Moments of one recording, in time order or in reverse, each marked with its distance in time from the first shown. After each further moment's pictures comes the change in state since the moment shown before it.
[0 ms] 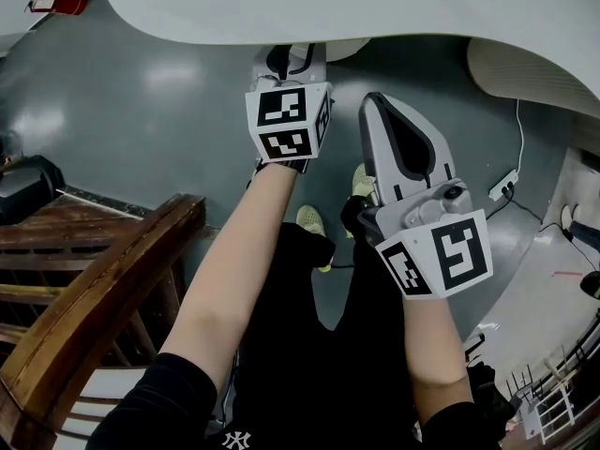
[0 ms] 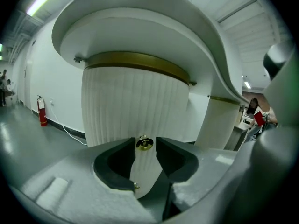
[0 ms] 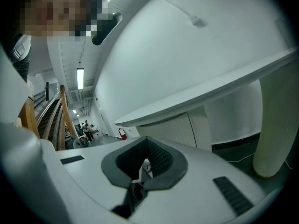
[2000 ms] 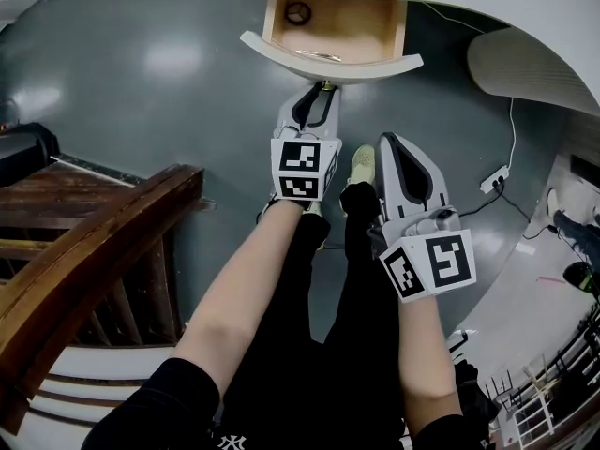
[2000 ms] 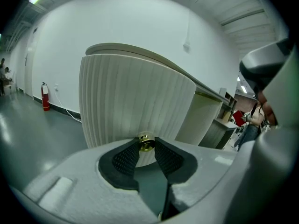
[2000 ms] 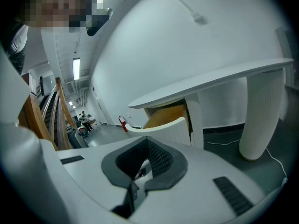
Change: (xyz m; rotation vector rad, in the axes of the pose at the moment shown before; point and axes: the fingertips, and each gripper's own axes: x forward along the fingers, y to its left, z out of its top) left arm -0.139 -0.041 -0.081 -0.064 0.116 -0.064; right arm -0.092 0.055 -0.048 0.013 0.157 -0.062
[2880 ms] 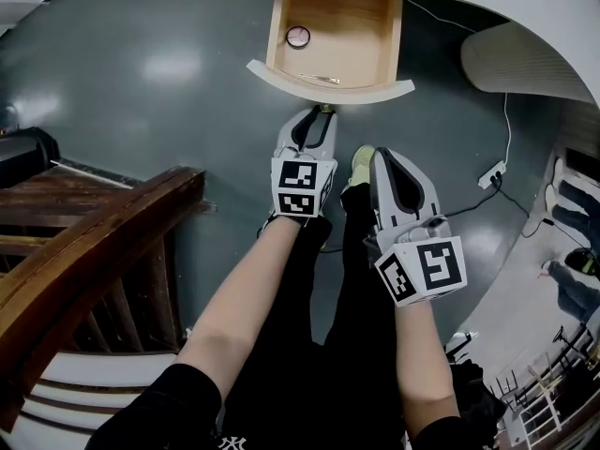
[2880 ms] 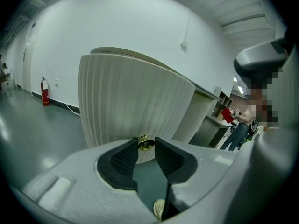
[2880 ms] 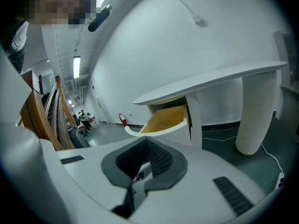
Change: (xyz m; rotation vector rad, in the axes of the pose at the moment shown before) left arm -0.052 -0.017 -0.037 -0.013 0.052 -0.041; right arm -0.037 0.028 -0.023 0.002 0.021 -0.019
